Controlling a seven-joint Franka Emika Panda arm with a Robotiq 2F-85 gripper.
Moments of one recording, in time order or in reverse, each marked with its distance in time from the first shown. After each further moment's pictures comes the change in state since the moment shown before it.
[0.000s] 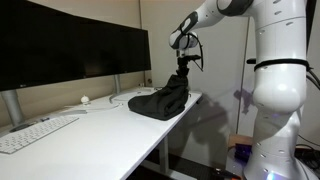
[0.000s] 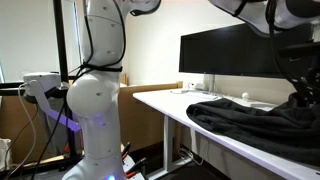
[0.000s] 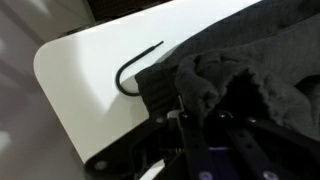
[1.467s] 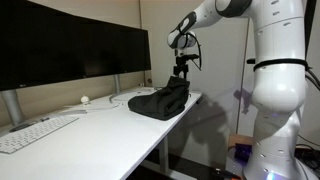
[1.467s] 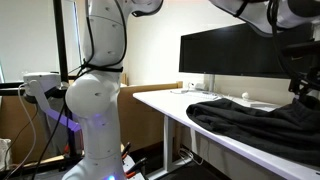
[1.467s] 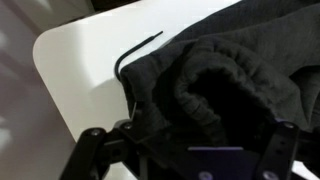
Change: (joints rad) arm -0.023 0.019 0.036 0.039 -0.006 -0.007 0.000
